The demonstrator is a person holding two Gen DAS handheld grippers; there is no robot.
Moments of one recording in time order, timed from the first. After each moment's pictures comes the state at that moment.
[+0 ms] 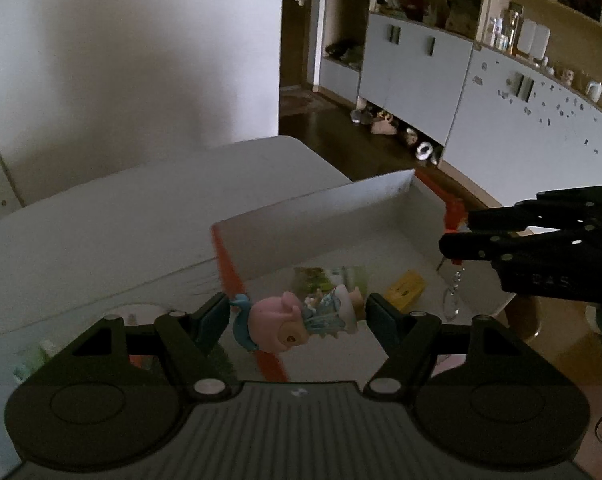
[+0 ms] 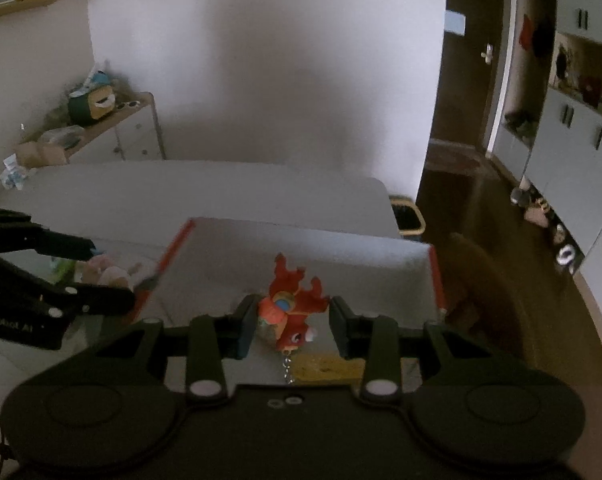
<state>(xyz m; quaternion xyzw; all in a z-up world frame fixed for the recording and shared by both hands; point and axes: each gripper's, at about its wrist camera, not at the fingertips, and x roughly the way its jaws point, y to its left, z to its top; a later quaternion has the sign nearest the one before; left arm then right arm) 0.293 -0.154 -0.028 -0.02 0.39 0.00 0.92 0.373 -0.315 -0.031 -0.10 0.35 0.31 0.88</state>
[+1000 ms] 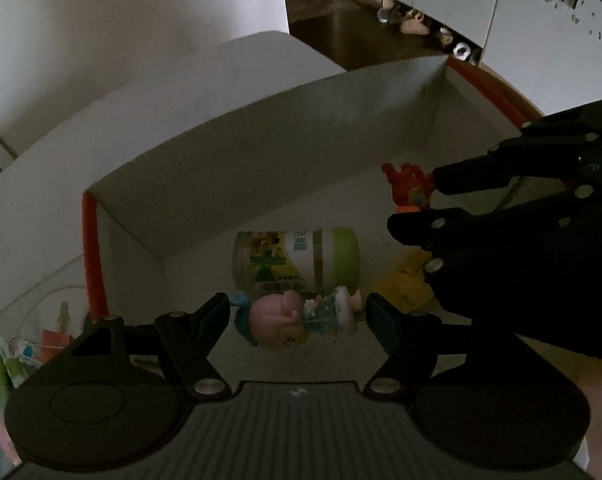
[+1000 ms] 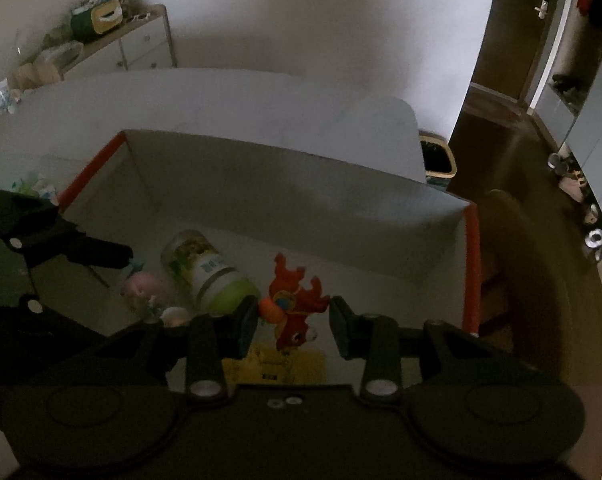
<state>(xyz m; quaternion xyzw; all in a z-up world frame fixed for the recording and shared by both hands) 0.409 -0.220 -0.121 0.03 0.53 0.05 0.85 0.460 -0.287 -0.104 -0.18 0.45 0.35 0.81</state>
